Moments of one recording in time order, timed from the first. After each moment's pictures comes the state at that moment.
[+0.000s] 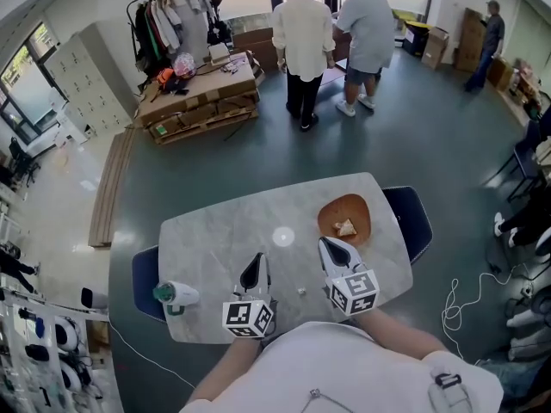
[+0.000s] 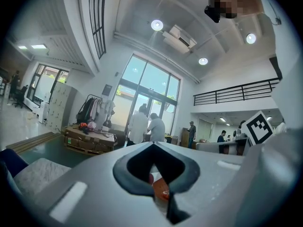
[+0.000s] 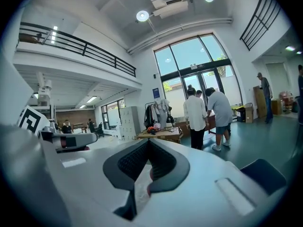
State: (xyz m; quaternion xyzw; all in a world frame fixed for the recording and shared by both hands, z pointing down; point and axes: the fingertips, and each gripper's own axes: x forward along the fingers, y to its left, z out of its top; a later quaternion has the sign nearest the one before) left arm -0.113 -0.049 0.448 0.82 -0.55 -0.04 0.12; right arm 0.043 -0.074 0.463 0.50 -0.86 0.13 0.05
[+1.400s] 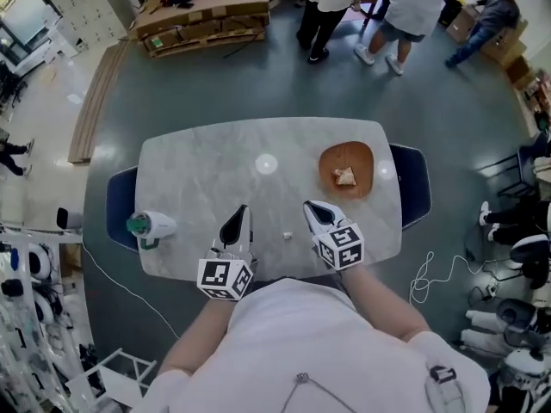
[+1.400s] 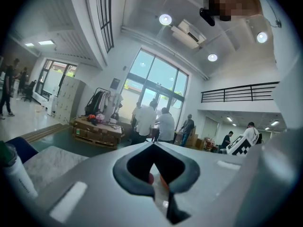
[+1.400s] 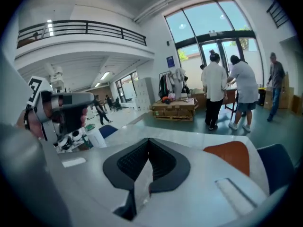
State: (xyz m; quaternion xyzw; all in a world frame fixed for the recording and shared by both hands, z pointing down) left arm -0.123 -0.029 0.479 0.80 -0.58 -0.02 0.16; right arm 0.027 -0.059 0.585 0.38 -0.88 0.20 0.20
